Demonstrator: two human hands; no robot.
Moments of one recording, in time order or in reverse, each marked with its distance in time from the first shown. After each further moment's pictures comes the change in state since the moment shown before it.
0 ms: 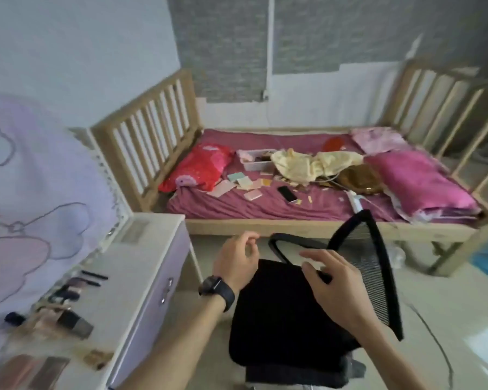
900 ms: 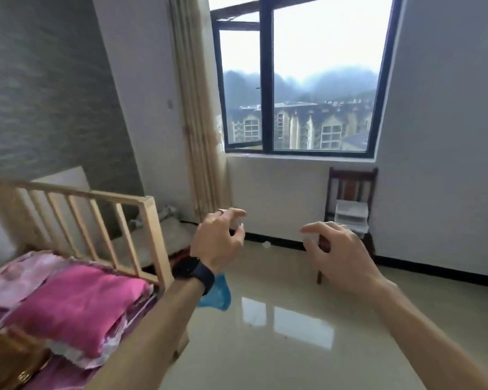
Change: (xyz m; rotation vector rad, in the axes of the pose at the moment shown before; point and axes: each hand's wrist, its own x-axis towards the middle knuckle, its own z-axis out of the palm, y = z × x) left_hand 0.027 0.751 0.479 -0.319 -0.553 1.144; right_hand -0.122 0.281 -0.671 -0.684 0.925 0.674
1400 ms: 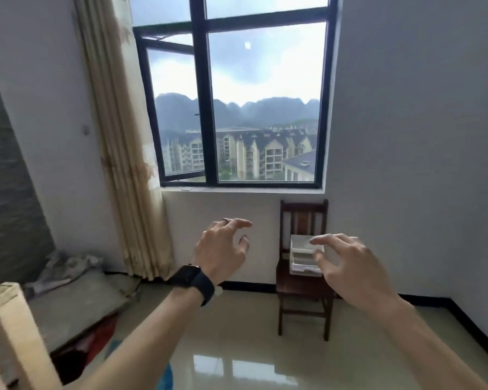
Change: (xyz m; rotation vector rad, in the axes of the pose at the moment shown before) left_hand 0.289 0.037 0.187 -0.129 -0.123 0.213; right_hand 0.226 0.165 -0.029 -0.205 0.205 0.184
